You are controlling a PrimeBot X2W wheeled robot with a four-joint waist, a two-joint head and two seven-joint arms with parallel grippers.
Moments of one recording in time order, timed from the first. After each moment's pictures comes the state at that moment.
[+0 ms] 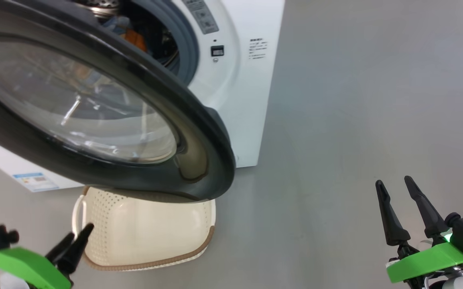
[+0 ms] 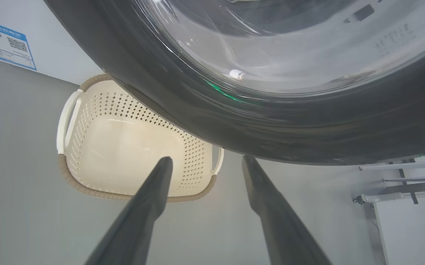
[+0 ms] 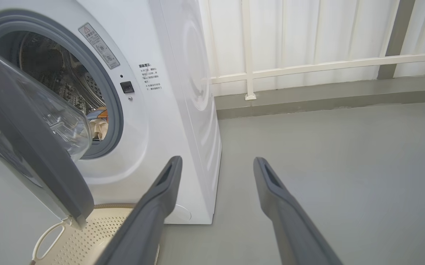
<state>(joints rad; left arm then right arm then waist) -0.16 0.51 -0.33 0.23 -1.24 -0.12 0.16 -0.06 -0.19 0.02 0.10 0.36 0.13 -0.26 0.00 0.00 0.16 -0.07</state>
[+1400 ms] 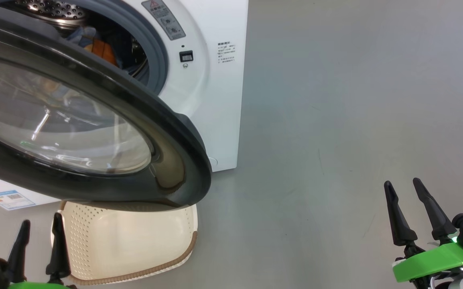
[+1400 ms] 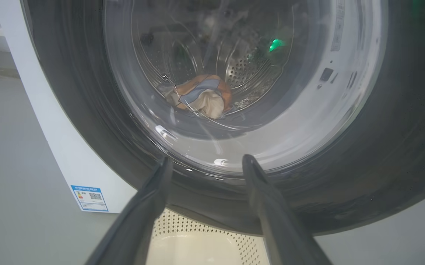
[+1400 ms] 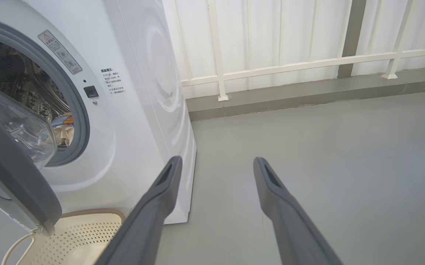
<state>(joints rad) 0.01 0.16 0.08 0.14 -0.42 -0.13 -0.26 -0.06 -0.19 -0.01 0.13 0.36 0.13 -0.26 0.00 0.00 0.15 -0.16</state>
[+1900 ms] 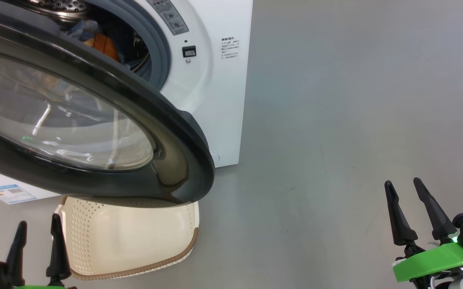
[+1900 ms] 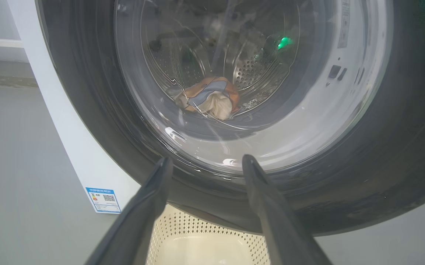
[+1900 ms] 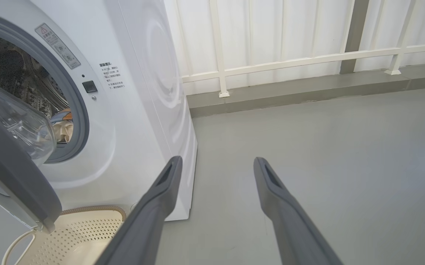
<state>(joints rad) 0.02 0.10 0.13 0.10 -0.32 -0.13 -0.26 -0.06 -0.19 -0.02 0.13 0.36 0.13 -0.26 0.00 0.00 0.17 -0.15</state>
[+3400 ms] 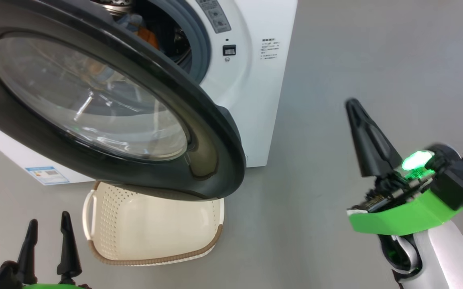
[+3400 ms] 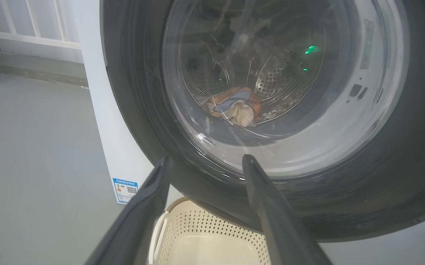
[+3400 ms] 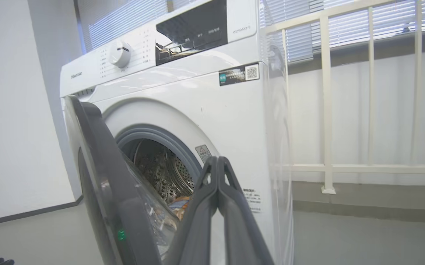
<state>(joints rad) 0.02 0.05 0.13 0.09 -0.31 -0.13 -0.26 -0.30 -0.18 0.21 -0.10 0.41 0.13 -0.26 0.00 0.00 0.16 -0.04</state>
